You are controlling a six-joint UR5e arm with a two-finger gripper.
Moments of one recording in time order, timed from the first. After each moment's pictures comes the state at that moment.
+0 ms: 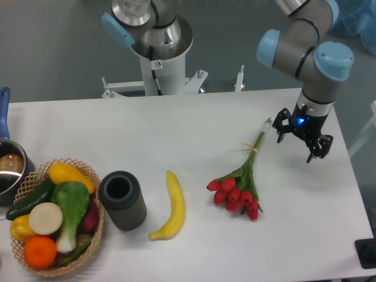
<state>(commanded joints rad) 2.88 -1.96 -1.68 -0.96 1.39 1.67</state>
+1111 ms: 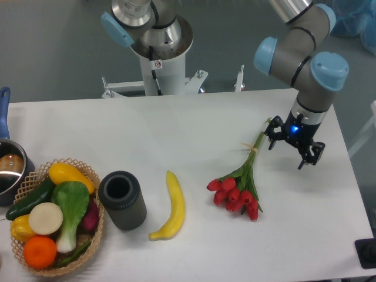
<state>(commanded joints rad) 2.88 -1.99 -1.70 -0.95 1.28 1.58</state>
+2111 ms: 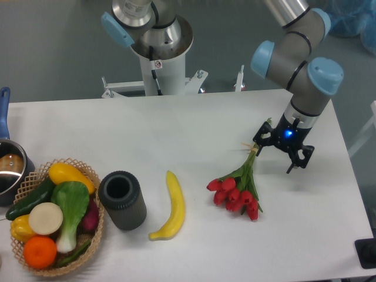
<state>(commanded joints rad) 2.87 -2.02 -1.74 -0.95 1.23 1.45</state>
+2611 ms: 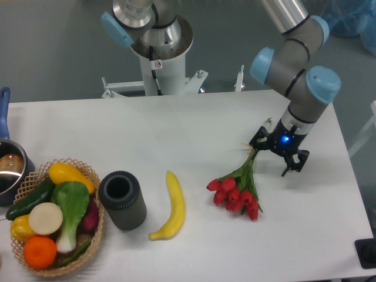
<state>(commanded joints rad) 2.84 -2.05 -1.74 -0.96 1.22 1.36</state>
